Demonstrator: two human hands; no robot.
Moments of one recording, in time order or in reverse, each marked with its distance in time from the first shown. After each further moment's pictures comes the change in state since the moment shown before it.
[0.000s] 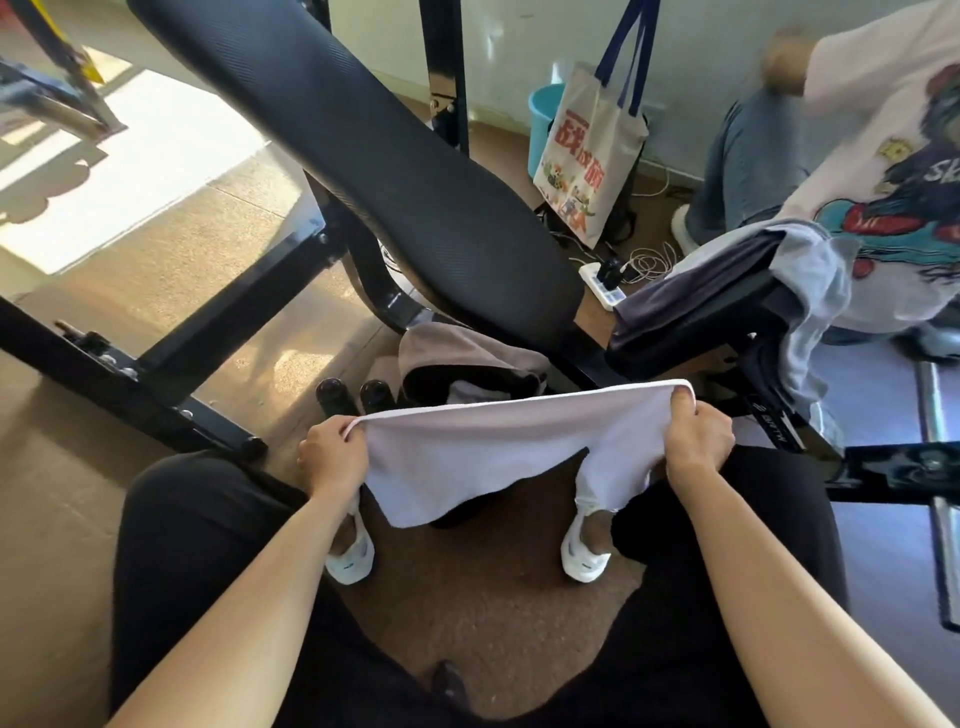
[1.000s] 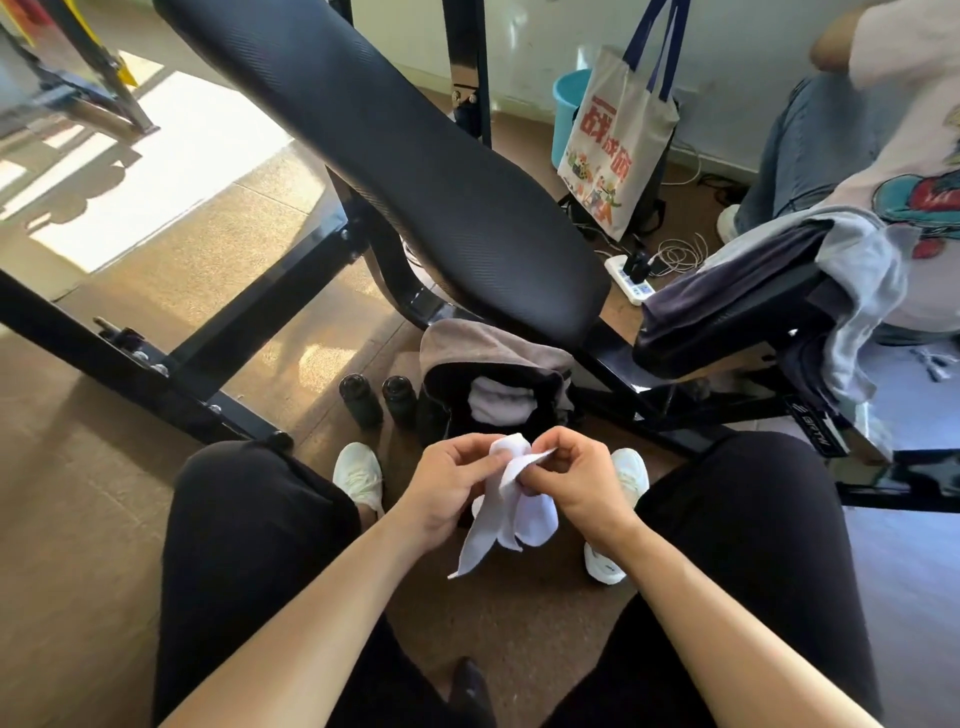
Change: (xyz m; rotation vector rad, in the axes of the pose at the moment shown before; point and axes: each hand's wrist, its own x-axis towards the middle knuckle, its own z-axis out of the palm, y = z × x) left_hand -0.070 0.032 0.022 -0.677 -0.810 0.030; right_hand -0.127 -0.001 0.044 0.277 -0.884 -0.428
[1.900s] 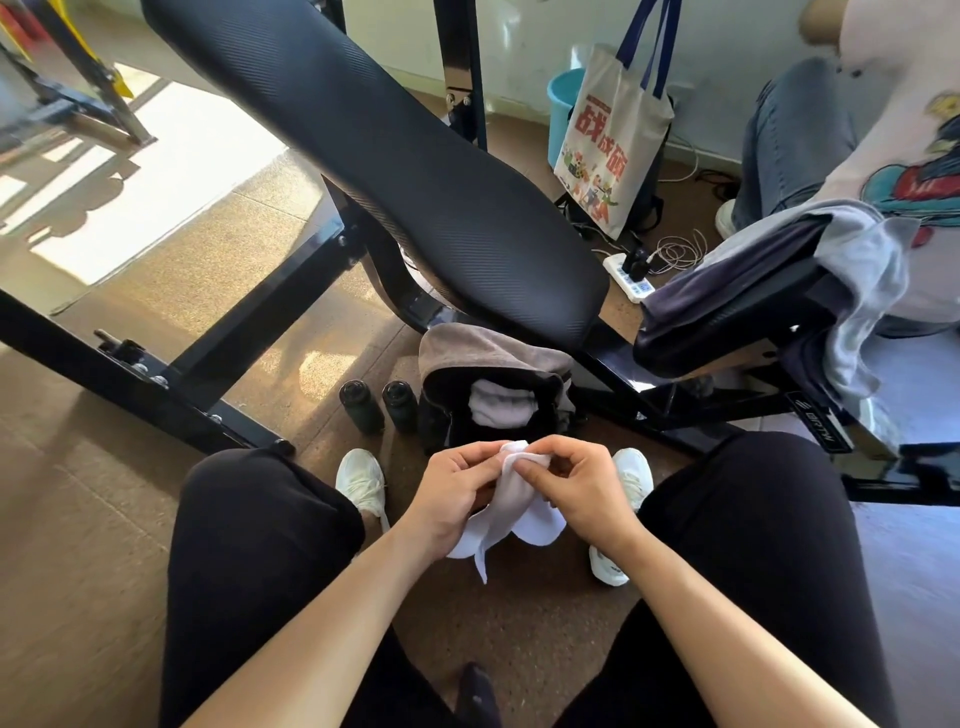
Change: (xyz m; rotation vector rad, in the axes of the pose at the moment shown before) left_hand 0.007 -0.007 0.002 -0.110 -0.028 -0.047; right_hand 0.003 0.004 -0.002 -0.070 -0.008 -0.110
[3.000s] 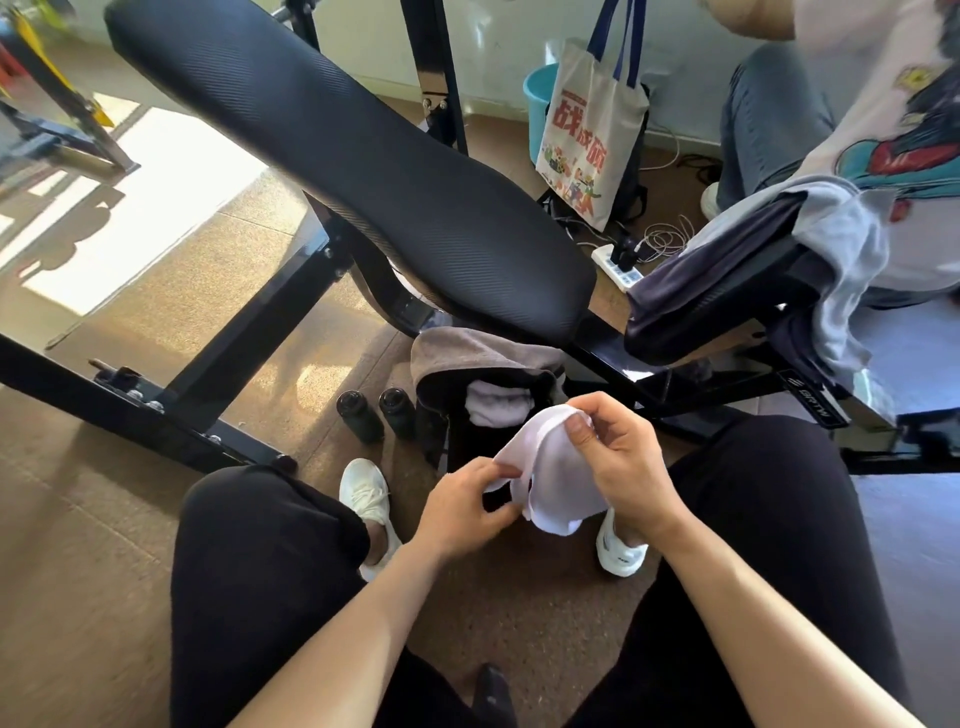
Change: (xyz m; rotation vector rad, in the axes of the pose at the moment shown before) left_hand 0.022 -0.046 -0.019 1.121 -0.056 0.375; right_hand -0.004 -0.024 -0.034 0.065 0.161 -0.130
